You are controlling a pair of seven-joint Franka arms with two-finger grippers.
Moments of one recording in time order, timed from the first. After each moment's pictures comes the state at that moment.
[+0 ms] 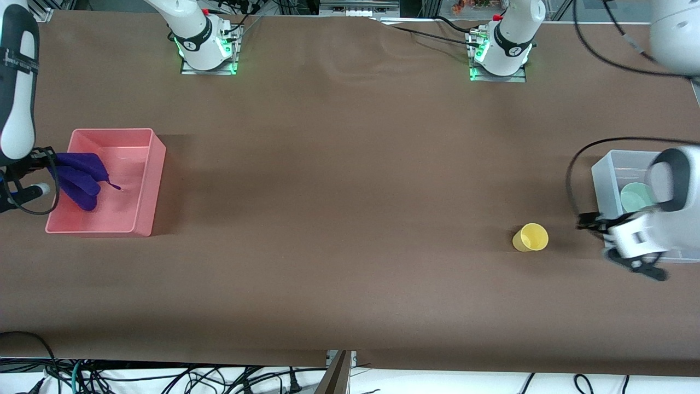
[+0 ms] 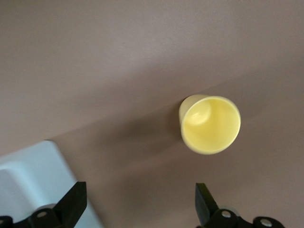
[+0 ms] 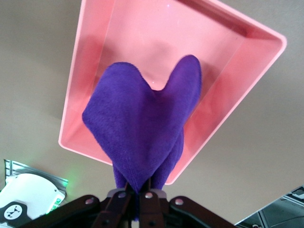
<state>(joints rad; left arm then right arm) 0.17 0.66 -0.11 -1.36 0.11 1.82 0.37 0.11 0.45 -0.44 -1.52 -0.07 1.54 -0.75</state>
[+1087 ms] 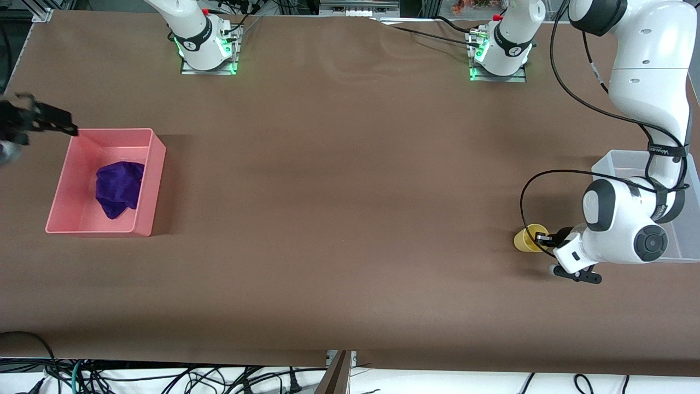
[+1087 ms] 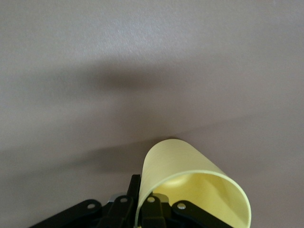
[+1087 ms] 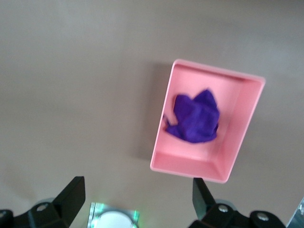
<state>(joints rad) 0.15 0.77 -0.10 -1.42 0.00 1.96 0.24 0.14 0.17 -0.21 -1.29 0.01 1.36 -0.29</state>
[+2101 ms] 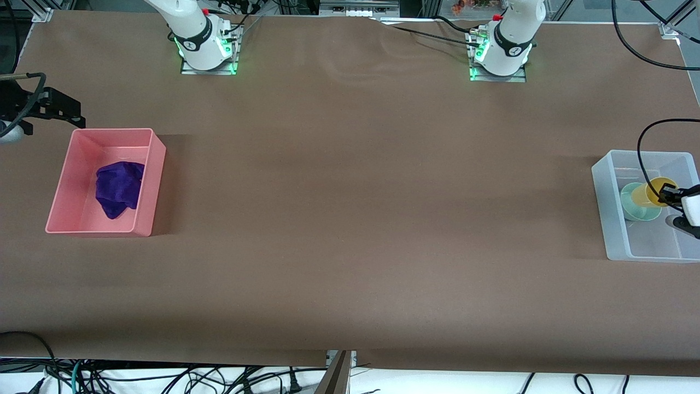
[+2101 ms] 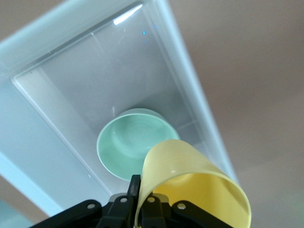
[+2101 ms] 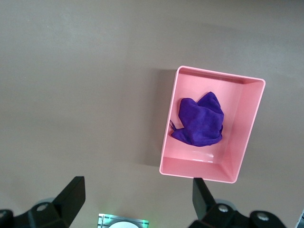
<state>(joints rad) 0.49 0.62 -0.05 -1.49 0.30 1.89 0.81 0.13 0.11 -0.14 -1.39 -0.02 1.40 -0.17</state>
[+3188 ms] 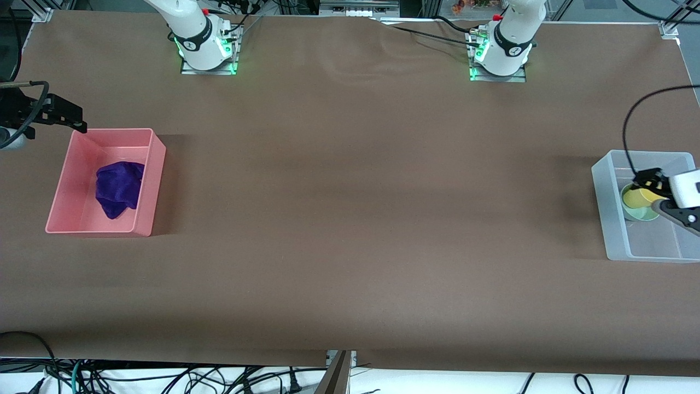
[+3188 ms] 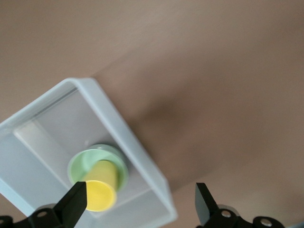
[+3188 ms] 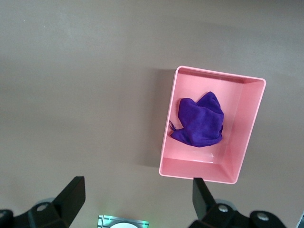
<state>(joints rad) 0.56 0.38 -0.43 -1.56 0.29 1.70 0.61 0.13 0.13 -0.13 -1.39 -0.02 1.41 -0.16</state>
